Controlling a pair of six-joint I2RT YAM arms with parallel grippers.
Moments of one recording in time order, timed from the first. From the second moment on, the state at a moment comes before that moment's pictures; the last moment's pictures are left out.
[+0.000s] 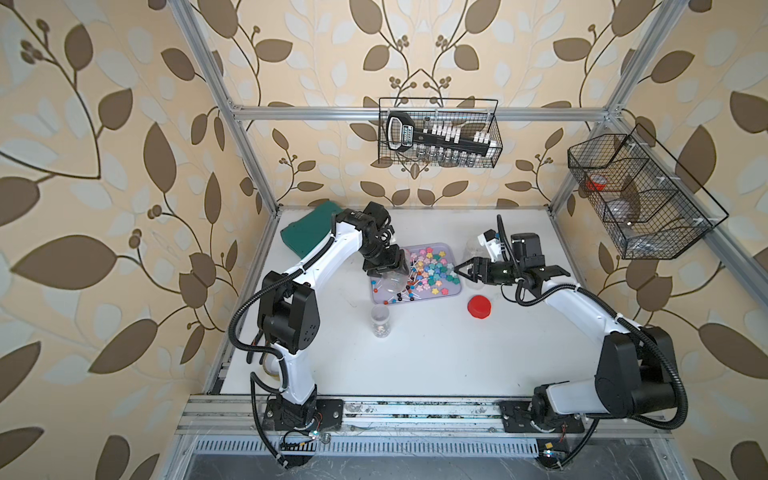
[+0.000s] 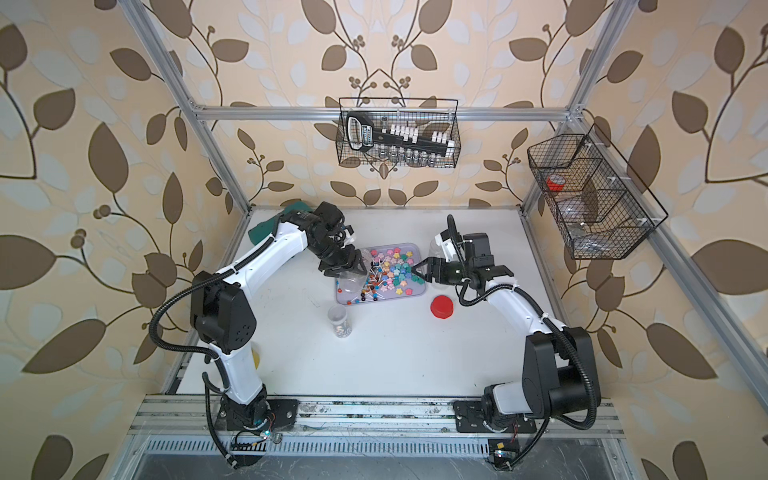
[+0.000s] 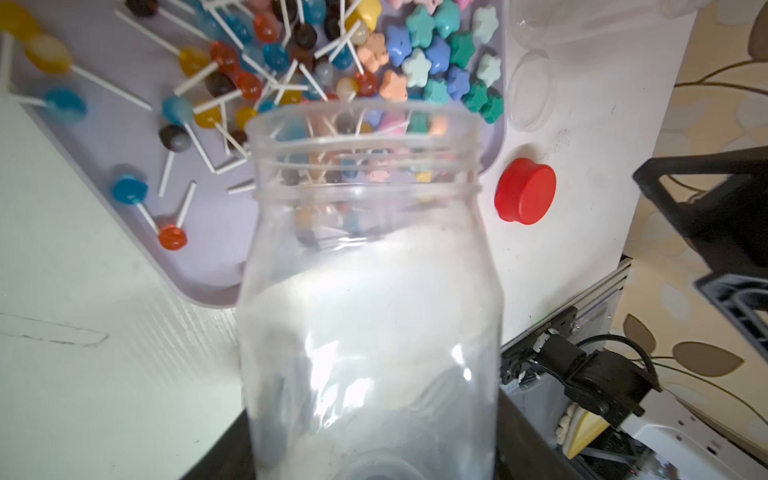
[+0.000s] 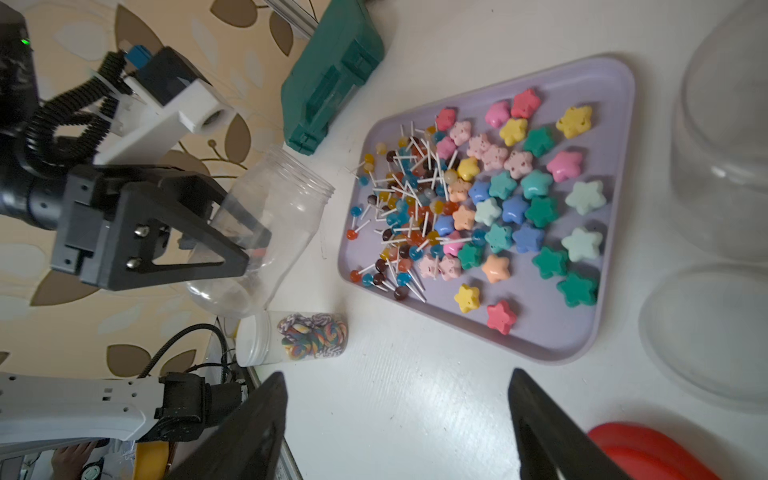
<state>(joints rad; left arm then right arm) -0.41 1.84 1.70 -1.13 0.46 -0.34 0.14 1.42 0.98 -0.30 -0.72 0.35</state>
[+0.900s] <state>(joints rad) -0.45 1.30 1.07 -0.32 0.44 0.06 0.33 1.83 1.94 -0.92 -0.74 0.32</state>
